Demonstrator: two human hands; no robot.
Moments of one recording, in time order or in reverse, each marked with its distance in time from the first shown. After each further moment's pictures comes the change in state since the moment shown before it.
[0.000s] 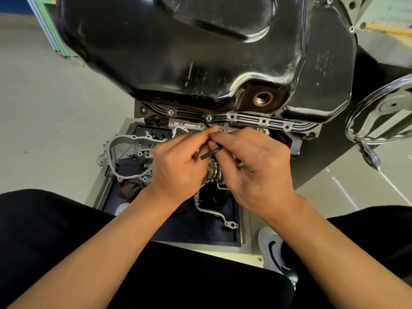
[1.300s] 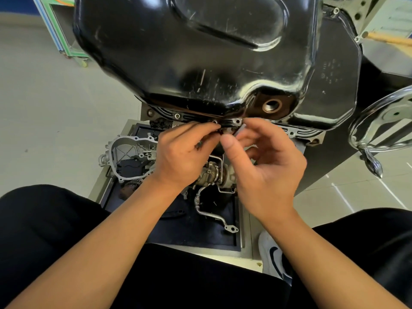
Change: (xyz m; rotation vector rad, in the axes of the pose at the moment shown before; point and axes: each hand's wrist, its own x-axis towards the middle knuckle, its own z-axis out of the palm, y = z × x) left_hand 0.014 -0.028 0.005 0.046 0.052 0.081; right_hand 0.002 -0.015 0.015 0.471 0.340 0.394
